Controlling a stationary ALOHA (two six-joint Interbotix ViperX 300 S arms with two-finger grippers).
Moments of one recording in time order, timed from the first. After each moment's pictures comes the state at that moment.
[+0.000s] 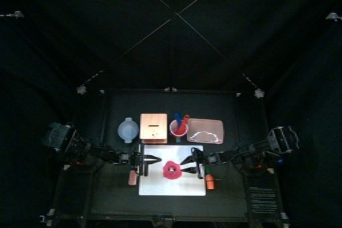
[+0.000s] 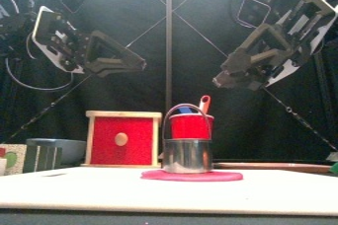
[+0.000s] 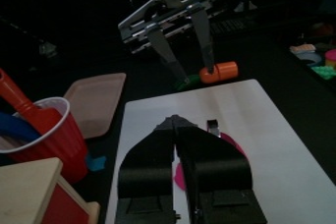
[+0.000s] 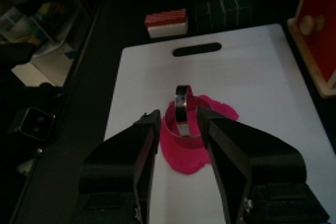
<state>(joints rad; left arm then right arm) -0.27 -0.02 1.04 -0.33 -0.95 0.34 0.16 -0.15 1.00 -0.03 -0.52 0.27</state>
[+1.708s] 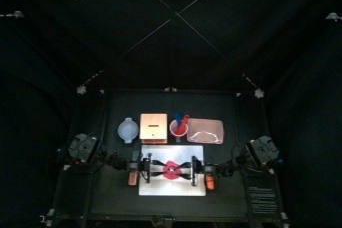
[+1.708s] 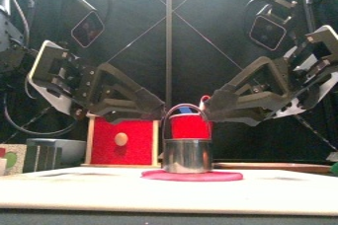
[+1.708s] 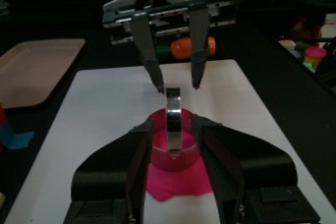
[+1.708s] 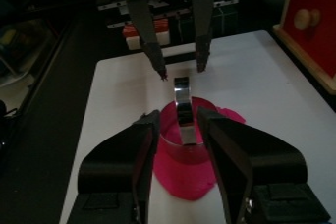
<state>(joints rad) -0.33 0.33 0.92 -0.32 -1.12 0.13 0.36 0.23 0.97 0.44 -1.06 0.02</state>
